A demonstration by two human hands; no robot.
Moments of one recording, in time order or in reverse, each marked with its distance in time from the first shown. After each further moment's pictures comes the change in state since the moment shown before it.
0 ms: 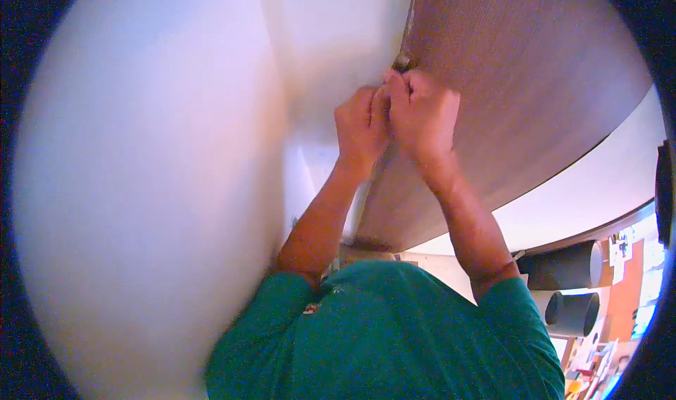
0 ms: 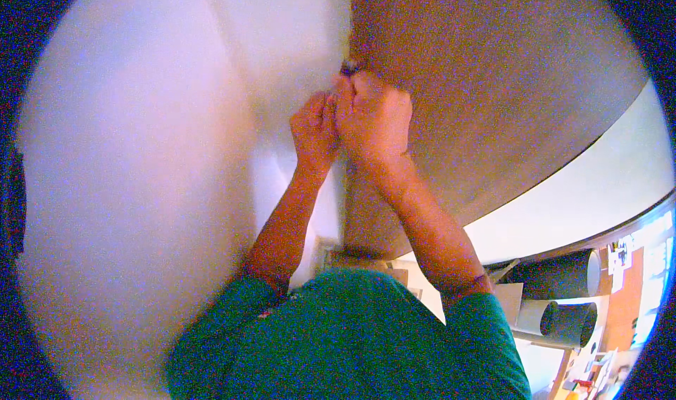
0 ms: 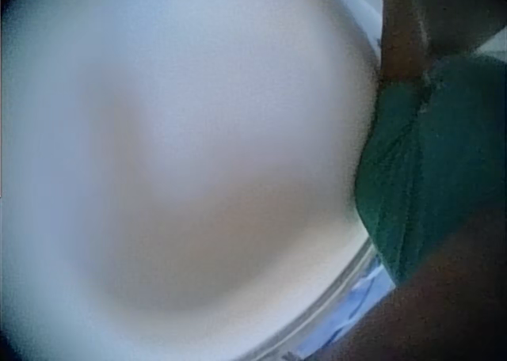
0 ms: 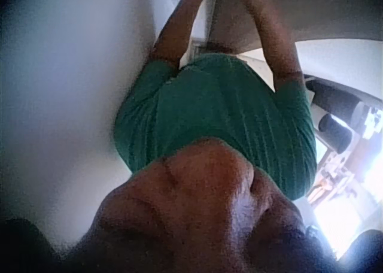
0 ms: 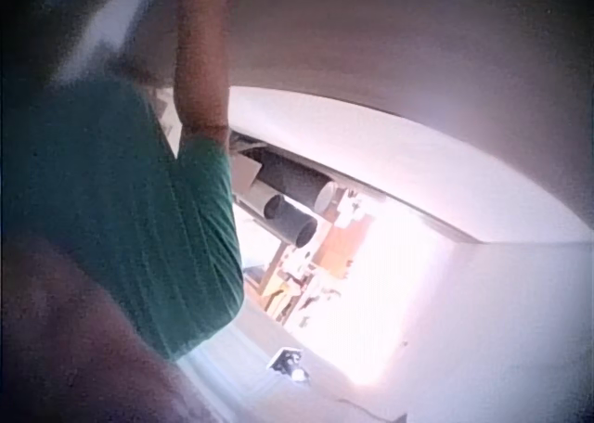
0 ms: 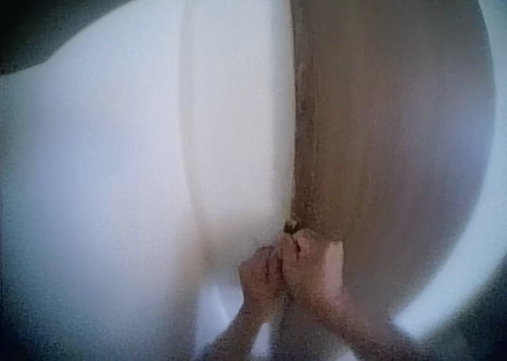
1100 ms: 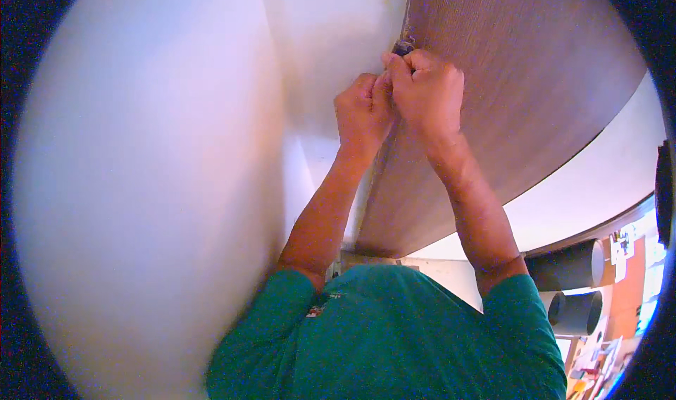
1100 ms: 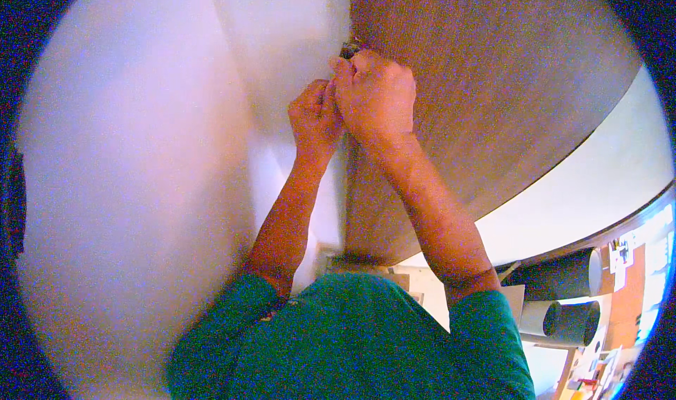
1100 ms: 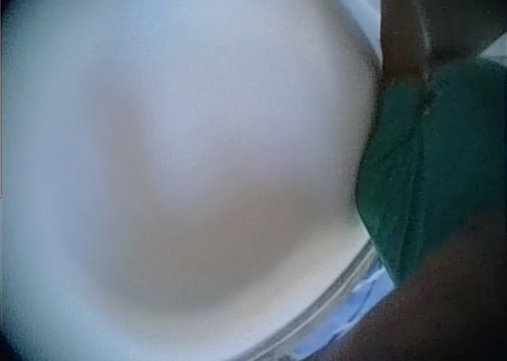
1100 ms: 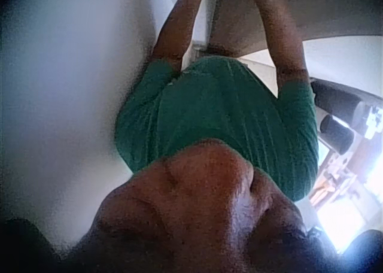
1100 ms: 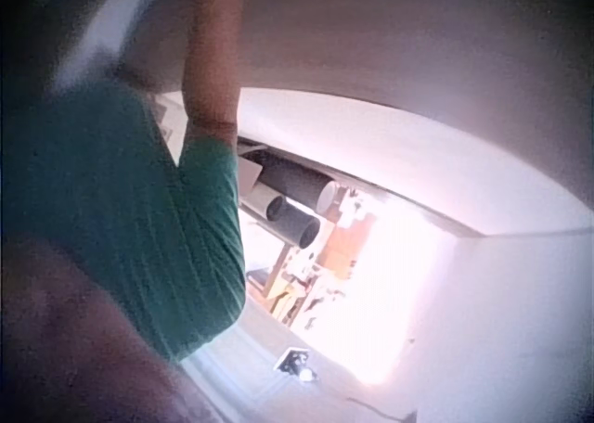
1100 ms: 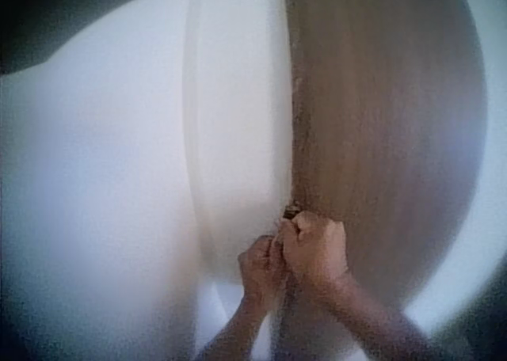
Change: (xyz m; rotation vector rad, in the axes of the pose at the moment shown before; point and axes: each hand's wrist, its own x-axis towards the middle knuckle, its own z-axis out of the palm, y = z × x) left_hand 0.037 0.021 0.006 -0.053 -0.026 -0.143; right_hand 0.043 -0.012 -0.015 -0.002 0.007 -0.012
